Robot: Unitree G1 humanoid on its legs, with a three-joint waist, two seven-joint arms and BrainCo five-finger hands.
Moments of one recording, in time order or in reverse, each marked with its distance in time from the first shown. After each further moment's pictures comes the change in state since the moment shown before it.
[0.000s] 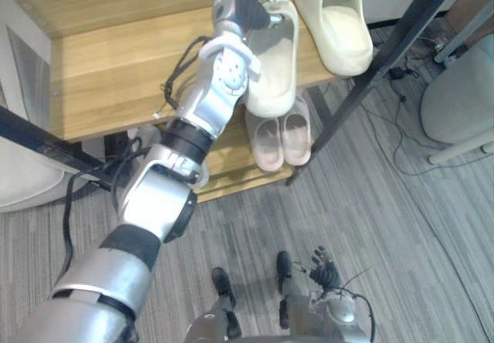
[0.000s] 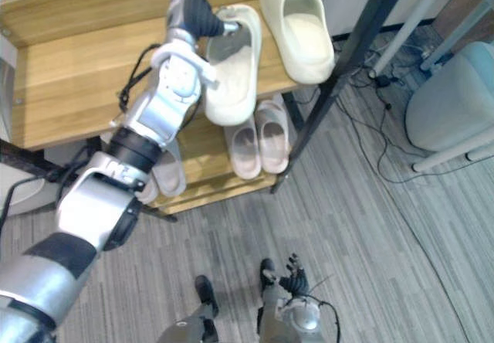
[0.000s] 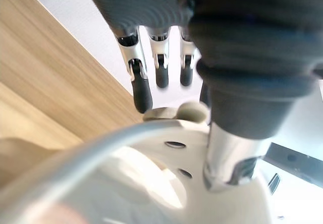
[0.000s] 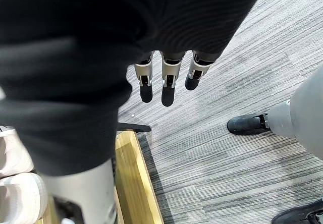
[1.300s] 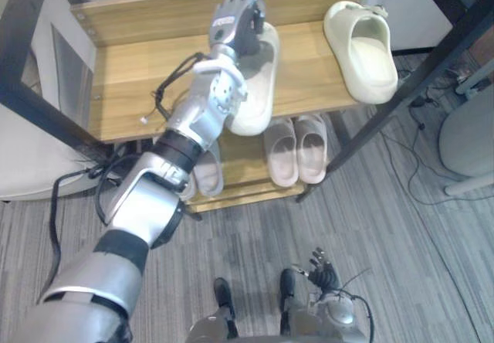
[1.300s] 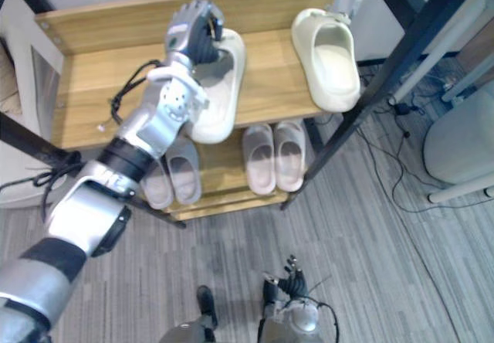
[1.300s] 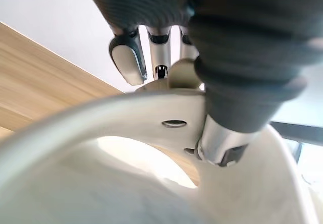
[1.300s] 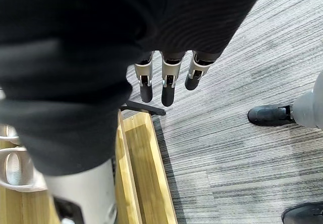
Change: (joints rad) left arm 0.038 0.068 -0.225 -0.023 0.132 -0.008 -0.041; right arm 0.008 0.001 0.015 -0.001 0.000 0.005 0.001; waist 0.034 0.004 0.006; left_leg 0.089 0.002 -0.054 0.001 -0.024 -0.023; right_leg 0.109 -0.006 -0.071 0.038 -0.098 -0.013
